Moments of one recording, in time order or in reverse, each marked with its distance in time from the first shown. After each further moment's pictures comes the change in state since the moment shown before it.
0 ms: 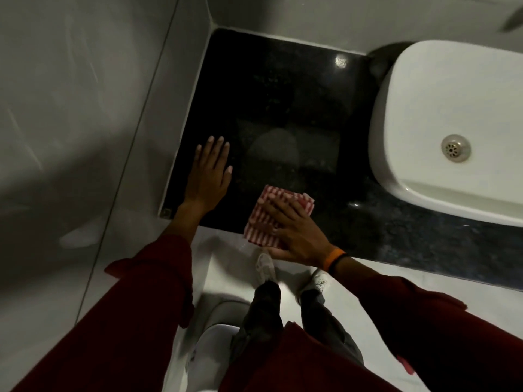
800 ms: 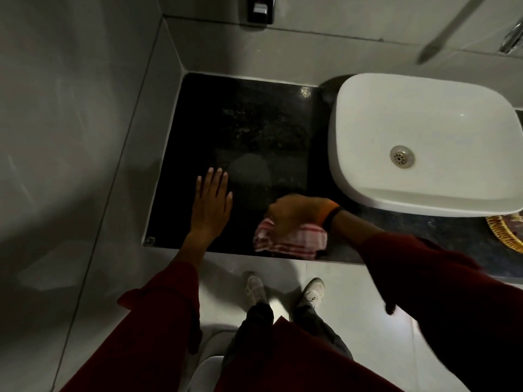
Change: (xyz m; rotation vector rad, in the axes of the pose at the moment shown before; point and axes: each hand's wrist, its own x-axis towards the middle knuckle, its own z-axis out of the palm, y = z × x) left_hand -0.003 0.056 0.004 0.024 0.022 0.013; right_hand 0.040 0.033 -0.141 0.299 -0.572 0.326
